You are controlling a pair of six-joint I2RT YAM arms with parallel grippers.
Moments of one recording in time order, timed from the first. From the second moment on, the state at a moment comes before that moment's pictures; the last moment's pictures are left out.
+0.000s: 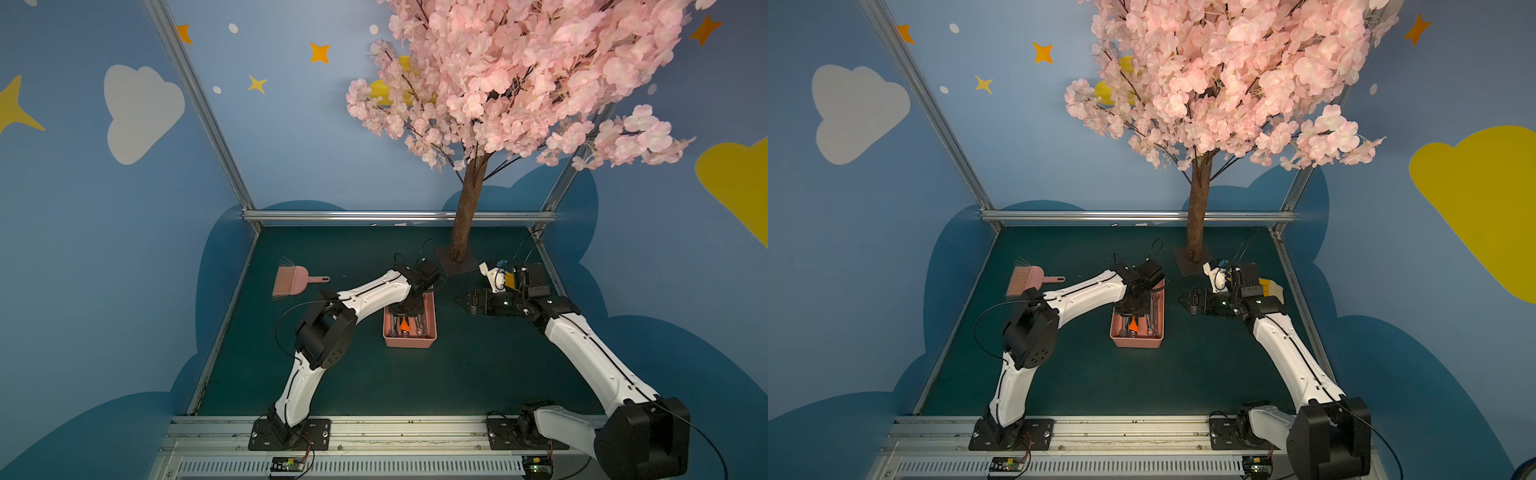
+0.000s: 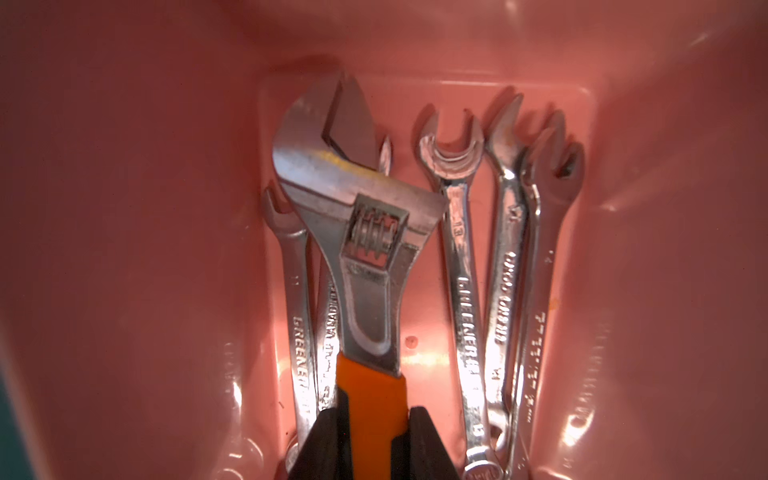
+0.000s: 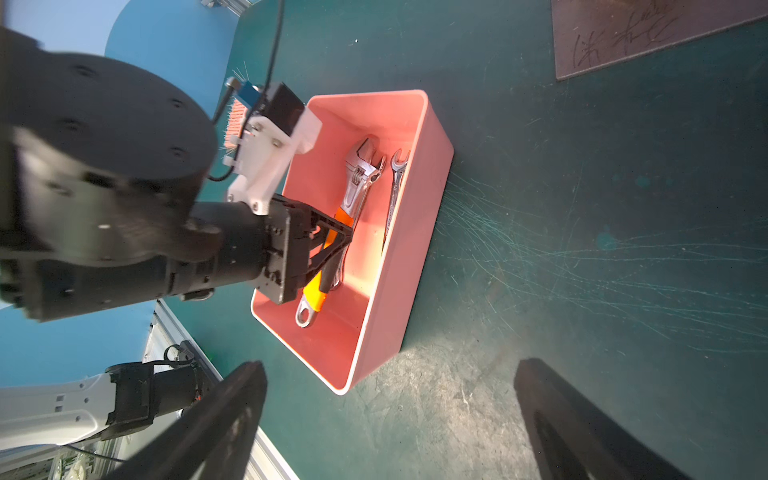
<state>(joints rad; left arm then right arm) -0.79 2.13 1.75 -1.03 -0.16 -0.79 0.21 1.18 0.89 -0.57 -0.58 0.25</state>
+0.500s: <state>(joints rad) -0.80 2.12 1.79 -1.07 -0.20 -0.76 0.21 1.18 0.89 -0.57 -0.59 0.25</state>
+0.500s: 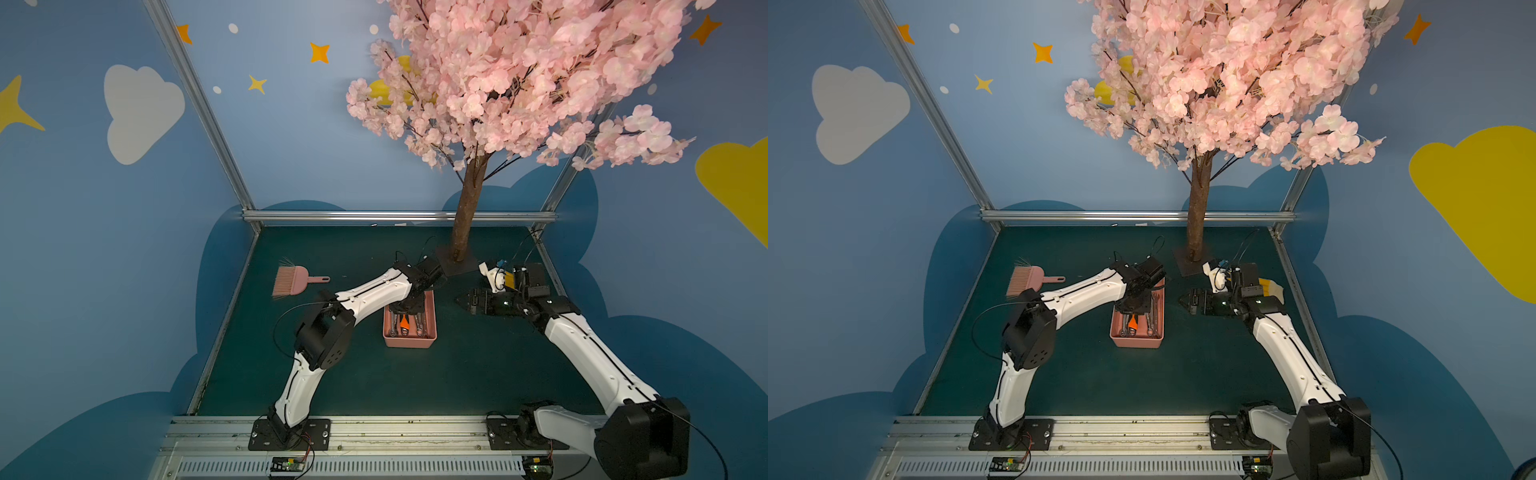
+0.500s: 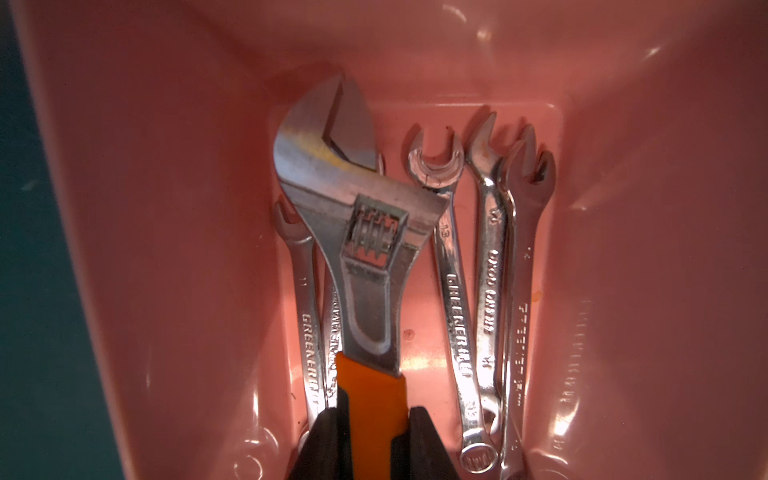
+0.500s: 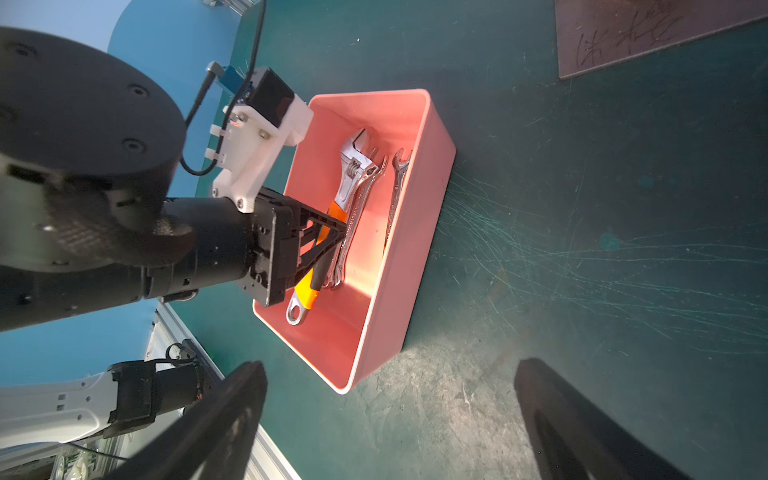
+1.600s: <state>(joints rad) -0.55 1.72 1.25 -0.90 -0.20 -0.53 0.22 1.22 0.93 -0.55 -0.64 0.23</state>
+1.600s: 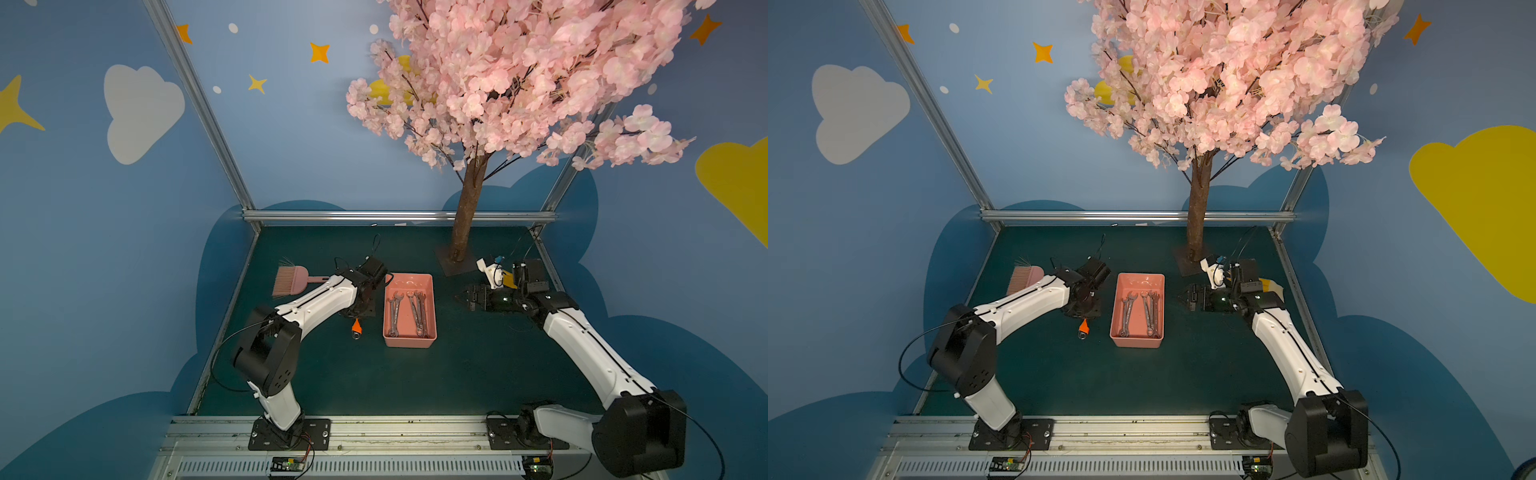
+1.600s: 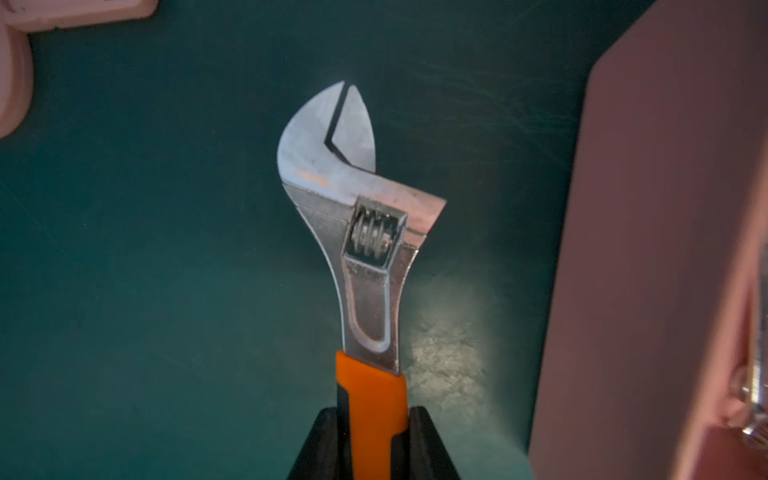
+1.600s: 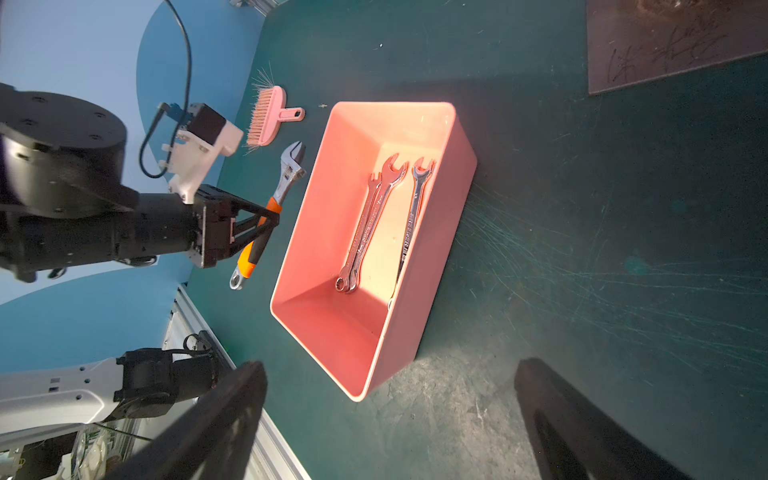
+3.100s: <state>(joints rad) -0.55 1.66 1.40 -0.86 -0.17 -0.50 0.29 1.29 1.00 -0.56 -0.59 0.24</state>
